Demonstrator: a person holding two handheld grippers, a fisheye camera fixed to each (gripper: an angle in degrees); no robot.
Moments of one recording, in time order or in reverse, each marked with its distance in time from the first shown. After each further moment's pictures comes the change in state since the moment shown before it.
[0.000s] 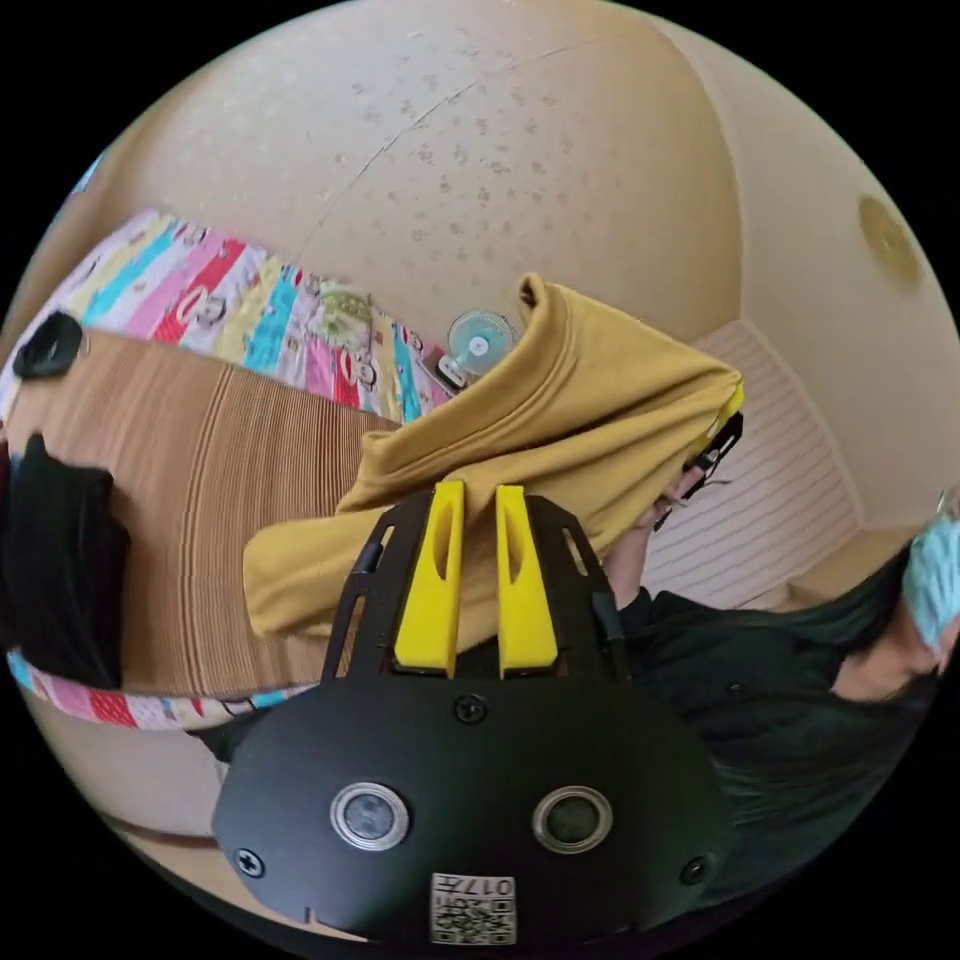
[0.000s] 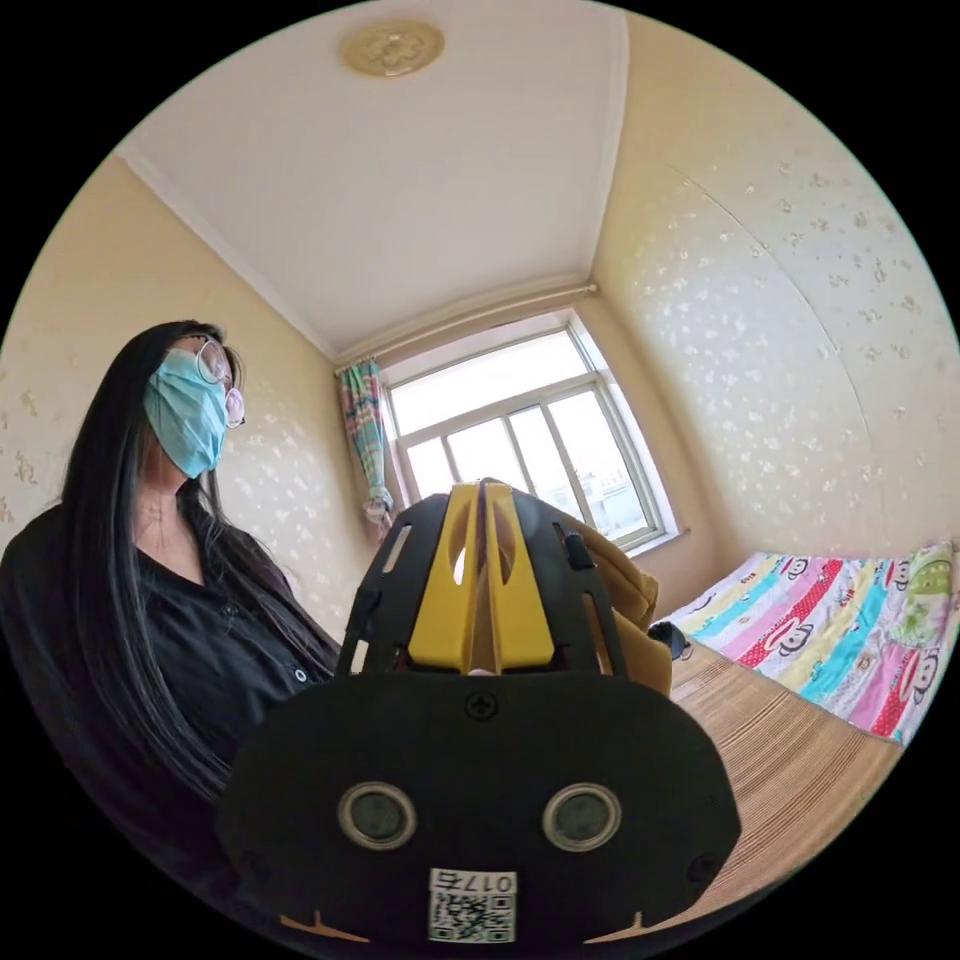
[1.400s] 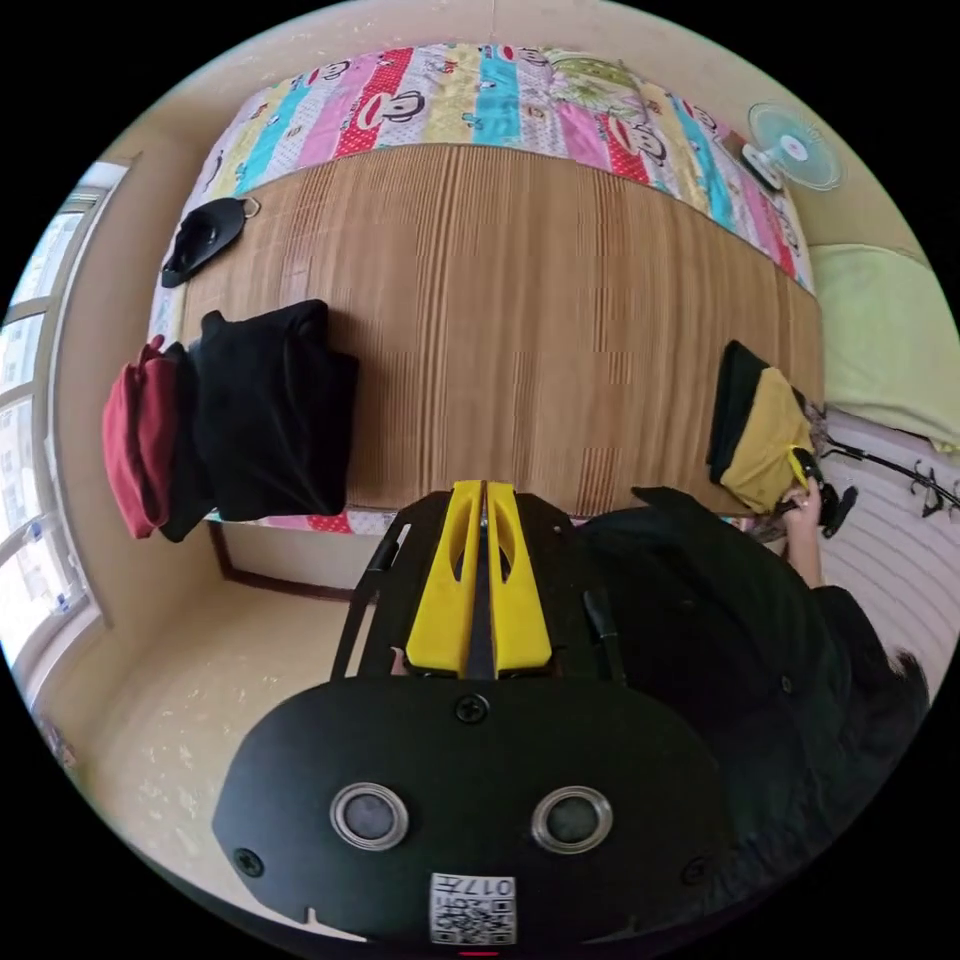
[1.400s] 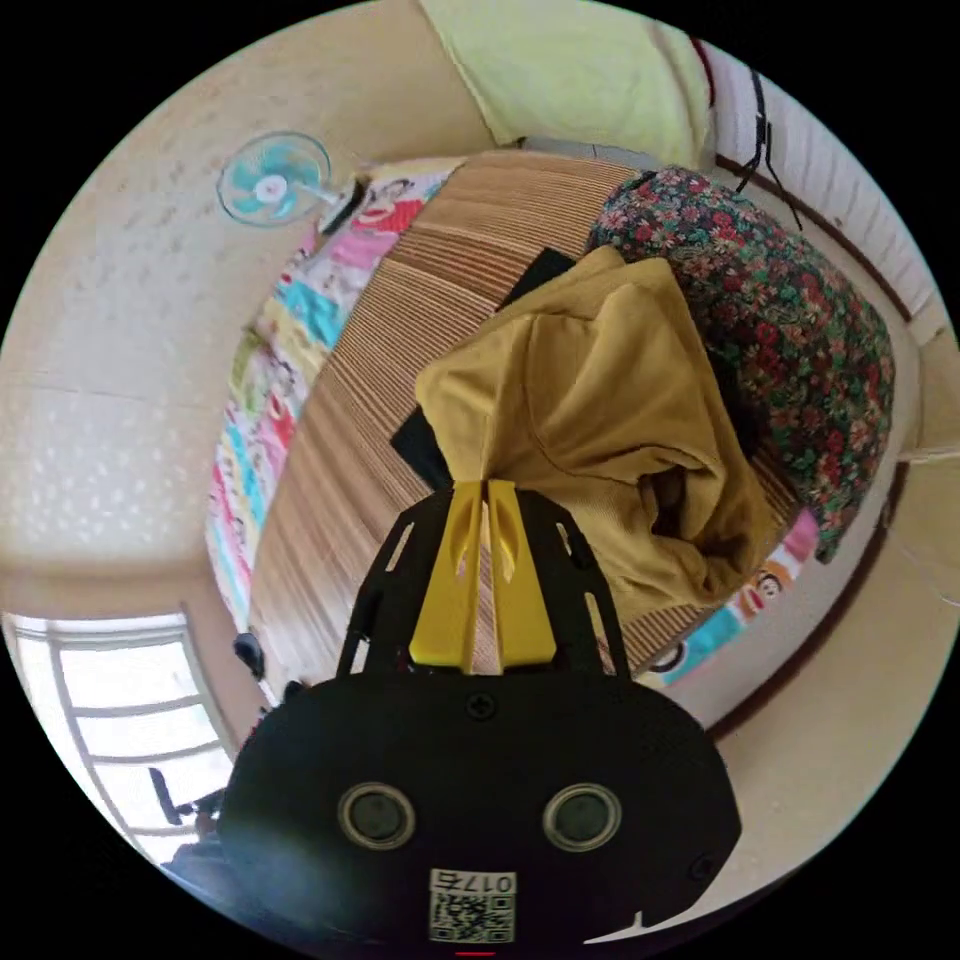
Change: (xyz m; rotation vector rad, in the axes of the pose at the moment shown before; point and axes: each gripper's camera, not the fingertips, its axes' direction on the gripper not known) left arm 0.026 -0.042 0.173 -0.584 -0.801 -0.156; right arm 0.269 0.037 -0.395 0.319 1.302 1.146
